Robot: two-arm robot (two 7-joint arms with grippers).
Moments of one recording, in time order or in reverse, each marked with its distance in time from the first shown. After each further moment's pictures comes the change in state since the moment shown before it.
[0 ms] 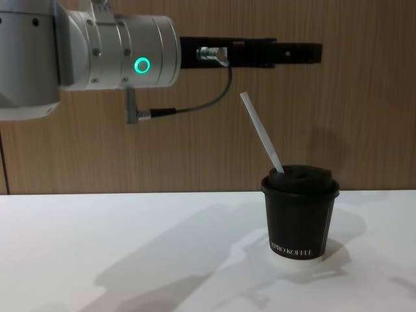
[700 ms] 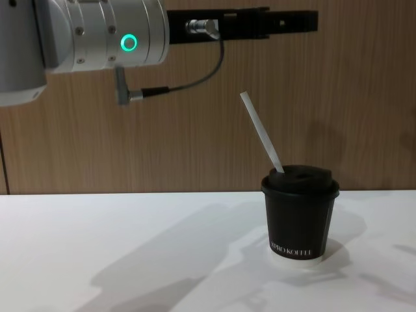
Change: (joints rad) left arm 0.016 0.023 -0.024 -0.052 -0.032 -0.034 0.003; right arm 0.053 -0.087 -0.060 0.020 0.091 0.072 -0.053
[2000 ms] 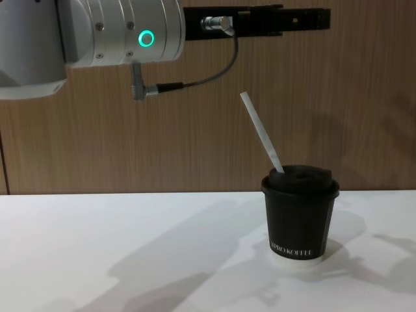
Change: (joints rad) left arm -0.048 -0.027 0.031 0.052 0.000 -0.004 -0.008; right arm 0.067 -0.044 -0.050 0.074 0.006 -0.001 -0.062
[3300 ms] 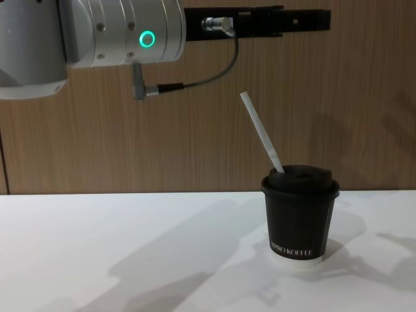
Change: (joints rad) left arm -0.003 -0.002 0.002 0.004 0.001 0.002 0.000; right arm 0.001 0.002 0.002 0.007 0.007 -0.009 -0.006
